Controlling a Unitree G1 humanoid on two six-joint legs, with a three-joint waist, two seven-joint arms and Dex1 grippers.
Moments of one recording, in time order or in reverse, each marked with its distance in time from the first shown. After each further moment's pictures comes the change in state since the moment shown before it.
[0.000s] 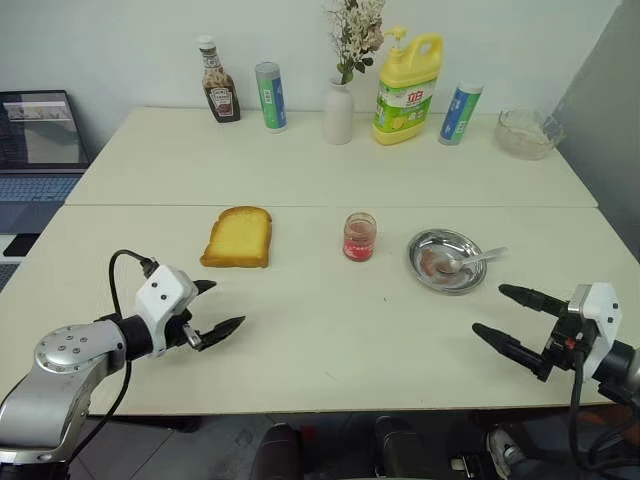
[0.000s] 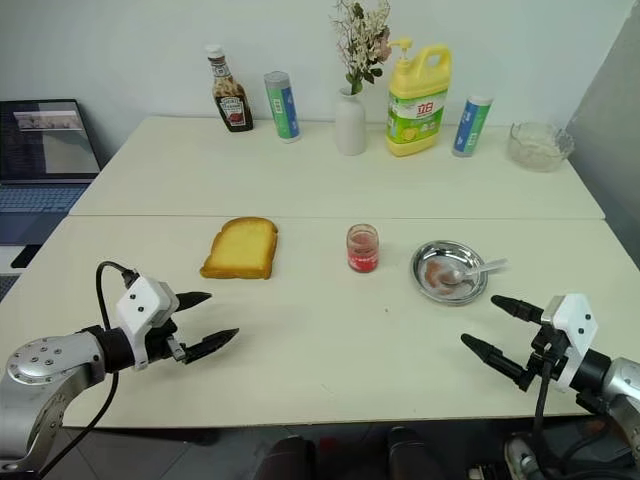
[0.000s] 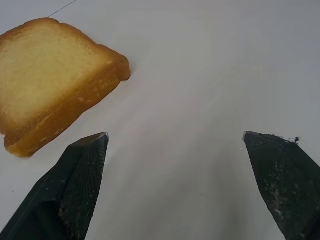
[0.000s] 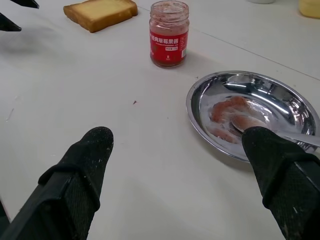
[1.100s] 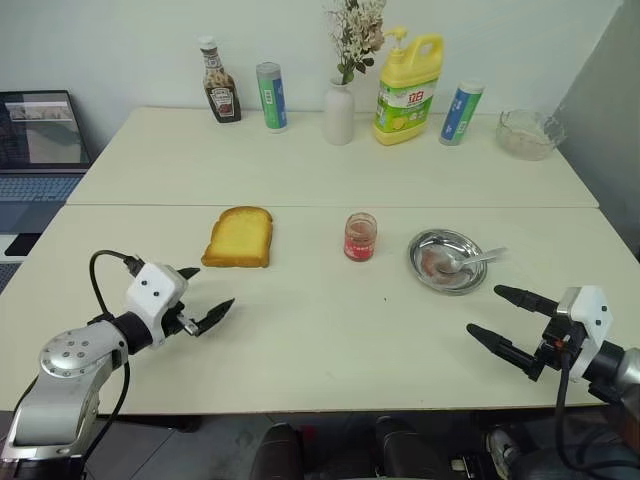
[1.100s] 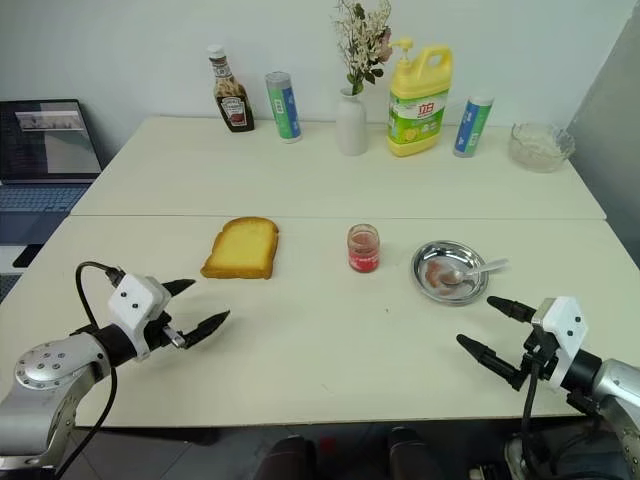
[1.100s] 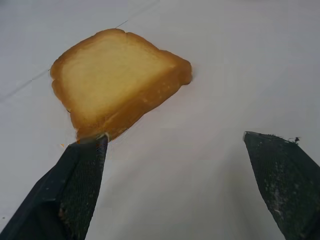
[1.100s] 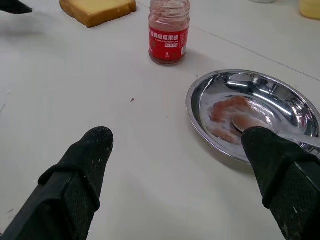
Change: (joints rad) left arm -0.091 -0.130 0.035 0.167 0.101 -0.178 0.173; right arm -0.037 0.013 0.050 0.009 -0.038 -0.022 -0.019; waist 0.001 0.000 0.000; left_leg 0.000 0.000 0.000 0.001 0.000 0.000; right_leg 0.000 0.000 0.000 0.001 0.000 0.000
